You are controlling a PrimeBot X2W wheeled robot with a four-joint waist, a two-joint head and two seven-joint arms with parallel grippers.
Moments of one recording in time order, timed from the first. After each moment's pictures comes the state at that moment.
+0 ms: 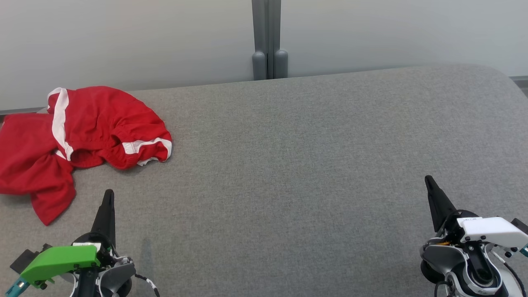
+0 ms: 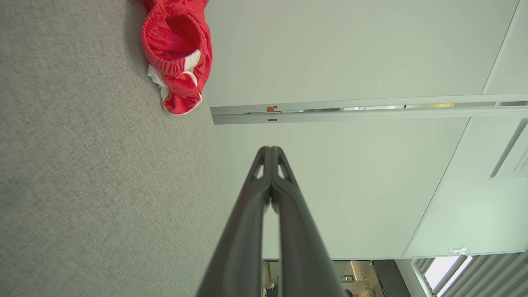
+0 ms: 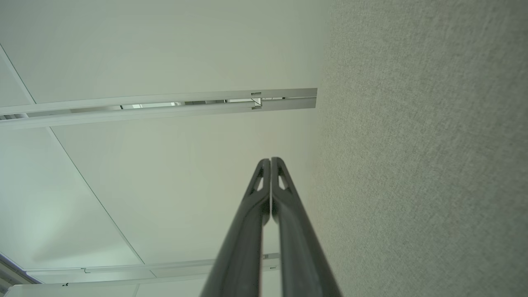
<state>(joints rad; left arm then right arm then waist) -0.10 0.05 0.12 0.24 -1.61 -0.13 0.11 -0.11 -0.05 -0.11 0.24 1.61 0.13 0.11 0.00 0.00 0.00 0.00</state>
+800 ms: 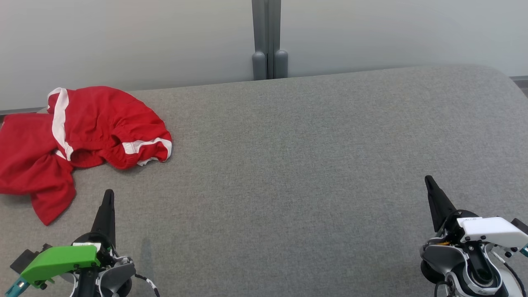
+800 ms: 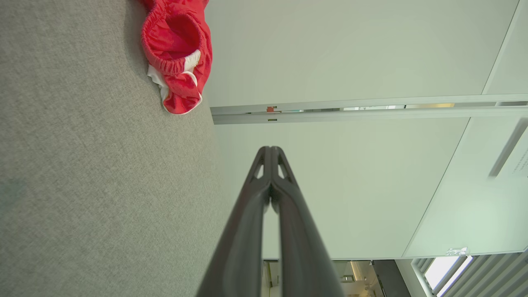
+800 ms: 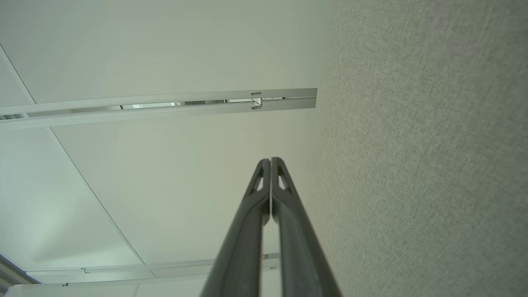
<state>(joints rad) -0.10 0.05 0.12 0.24 -1.61 -0.13 0.11 -0.11 -0.05 -0.11 0.24 1.61 0.13 0.11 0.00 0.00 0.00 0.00</state>
